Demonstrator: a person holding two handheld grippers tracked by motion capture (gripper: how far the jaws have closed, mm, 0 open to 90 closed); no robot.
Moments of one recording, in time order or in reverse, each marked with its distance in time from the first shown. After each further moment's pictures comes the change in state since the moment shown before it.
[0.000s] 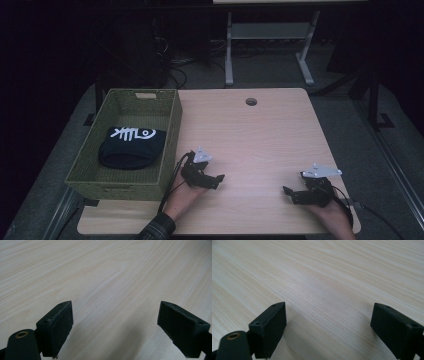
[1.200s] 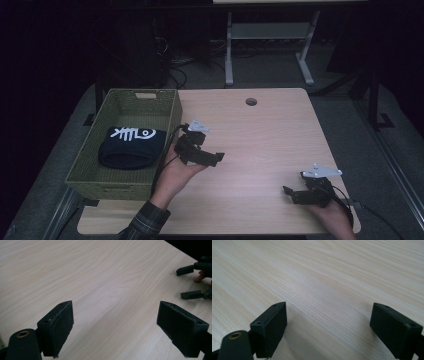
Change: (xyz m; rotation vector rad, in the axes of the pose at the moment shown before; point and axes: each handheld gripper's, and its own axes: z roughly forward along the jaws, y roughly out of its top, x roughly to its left) left arm -0.005 0.084 -0.069 0.011 -0.011 -0.054; right arm 0.000 0.000 0.000 -0.001 -0.002 0.005
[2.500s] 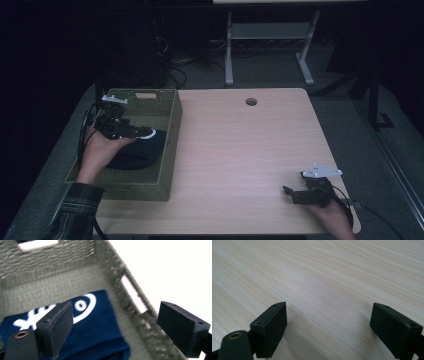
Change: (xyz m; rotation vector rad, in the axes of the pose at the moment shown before) left arm 0.148 -0.017 -0.125 0.039 0.212 -0.203; right arm 0.000 0.000 0.000 0.000 0.001 0.000
